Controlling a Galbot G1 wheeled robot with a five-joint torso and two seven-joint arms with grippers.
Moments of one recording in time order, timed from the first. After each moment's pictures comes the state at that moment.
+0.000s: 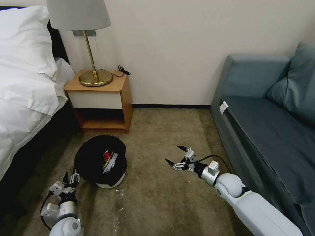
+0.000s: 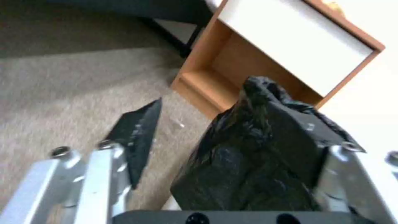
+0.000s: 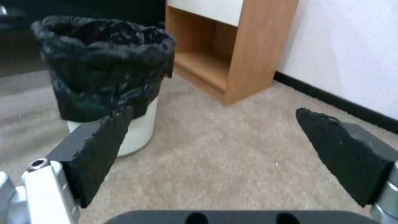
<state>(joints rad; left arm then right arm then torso) 1.44 -1.33 -0.71 -1.60 -0.84 -0.26 -0.05 -1.01 0.97 0.01 1.53 0.43 0.15 -0.40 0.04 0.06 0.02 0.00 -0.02</state>
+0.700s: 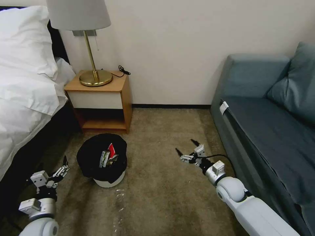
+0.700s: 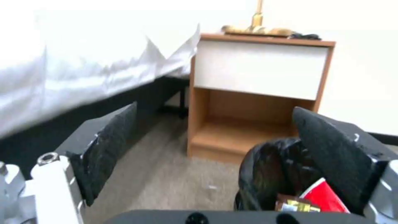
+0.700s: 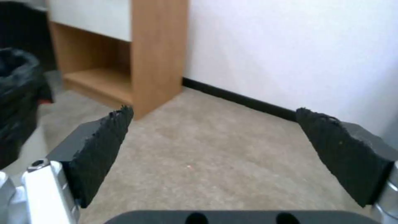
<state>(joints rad) 1.59 -1.17 -0.82 -1.79 -0.48 -0.28 -0.06 -1.05 0.98 0.10 1.61 0.44 0.11 -0.03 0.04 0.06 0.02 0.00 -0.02</state>
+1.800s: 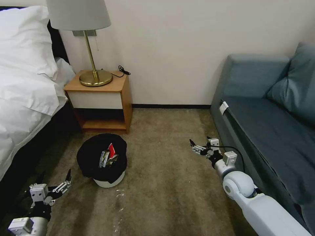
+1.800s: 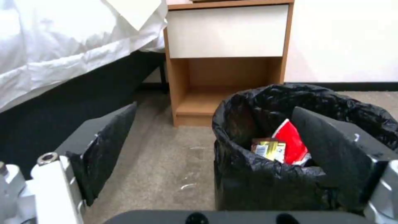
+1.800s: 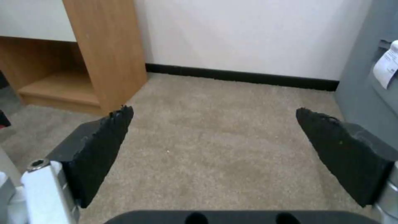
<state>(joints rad) 1.80 -1.15 -0.83 -1.90 -0.45 -0.27 -0.02 -1.08 0.95 0.16 1.71 0.63 -0.09 0.12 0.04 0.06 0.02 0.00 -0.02</state>
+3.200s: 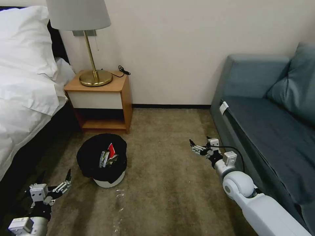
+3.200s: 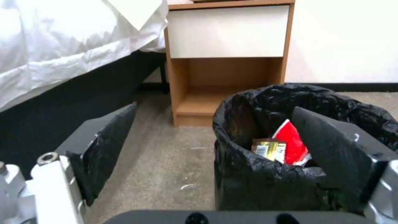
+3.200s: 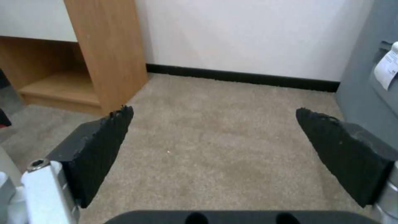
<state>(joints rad) 1.80 -1.15 -0.83 -1.89 -0.46 -0.27 -0.03 -1.08 0.95 0.16 1.71 0.62 -0.08 0.12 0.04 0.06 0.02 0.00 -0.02</state>
